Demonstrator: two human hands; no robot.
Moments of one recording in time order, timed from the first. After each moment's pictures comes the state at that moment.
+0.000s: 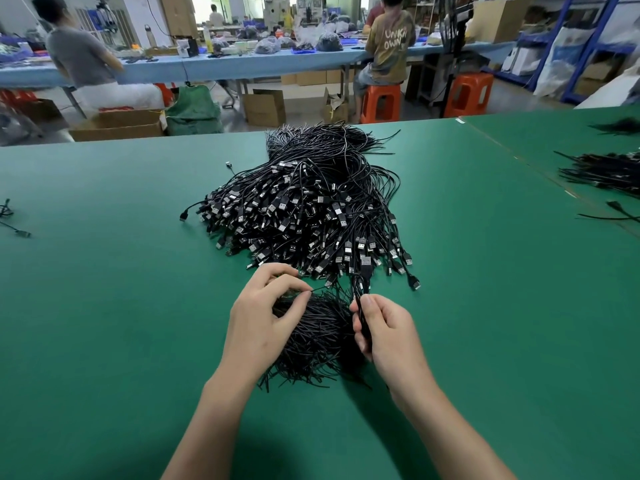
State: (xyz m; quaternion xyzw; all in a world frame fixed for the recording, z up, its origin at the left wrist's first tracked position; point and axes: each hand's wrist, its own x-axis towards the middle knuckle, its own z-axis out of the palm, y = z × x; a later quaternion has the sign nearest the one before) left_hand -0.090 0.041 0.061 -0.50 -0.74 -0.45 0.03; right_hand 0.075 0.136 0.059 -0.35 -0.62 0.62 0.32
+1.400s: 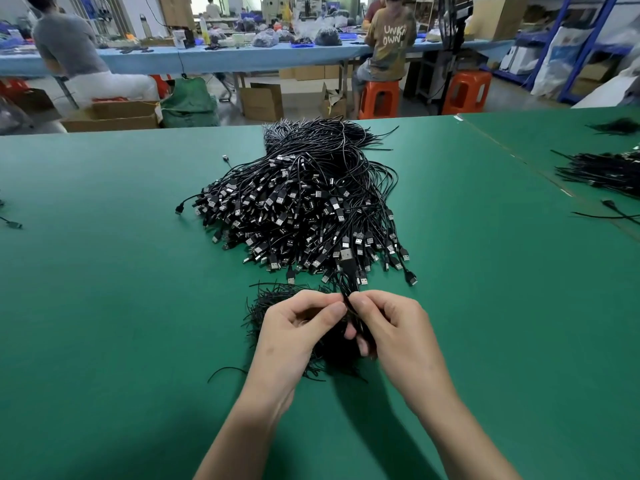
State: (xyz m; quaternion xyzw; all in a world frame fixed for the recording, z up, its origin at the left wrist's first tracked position) left_hand -0.031 0.042 0.060 -0.31 -0.52 -0.71 -0.37; right_hand 0.094 0.126 0.093 -0.30 -0.71 0.55 0.32
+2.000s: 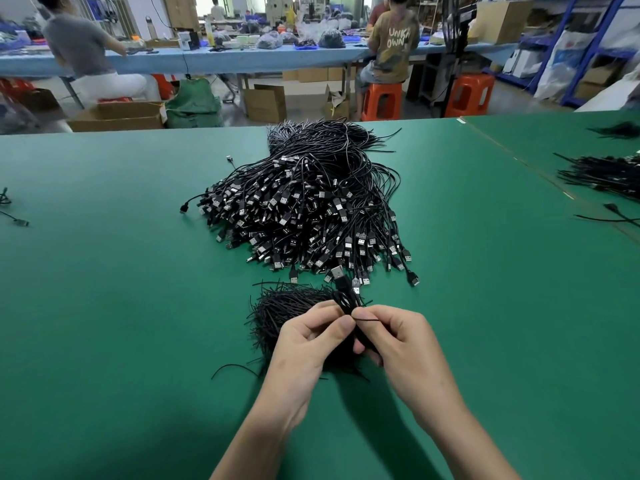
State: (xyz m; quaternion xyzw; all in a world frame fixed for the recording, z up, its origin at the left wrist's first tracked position) left_hand -0.017 0.040 0.045 -0.33 -0.50 -0.70 -0.37; right_hand 0.105 0.118 0.088 -0.30 -0.68 0.60 0.28
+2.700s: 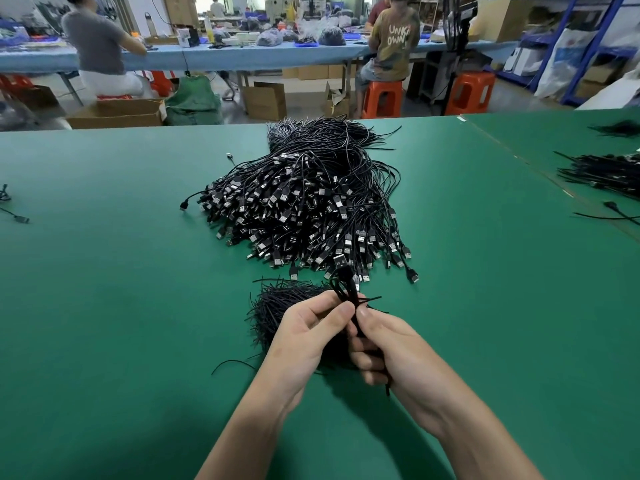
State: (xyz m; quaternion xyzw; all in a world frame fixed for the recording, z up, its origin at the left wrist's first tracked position) left_hand -0.022 0.040 0.064 -0.36 -0.51 -0.67 -0.40; right_hand 0.111 0.114 0.092 -0.28 -0.57 0.76 0.14
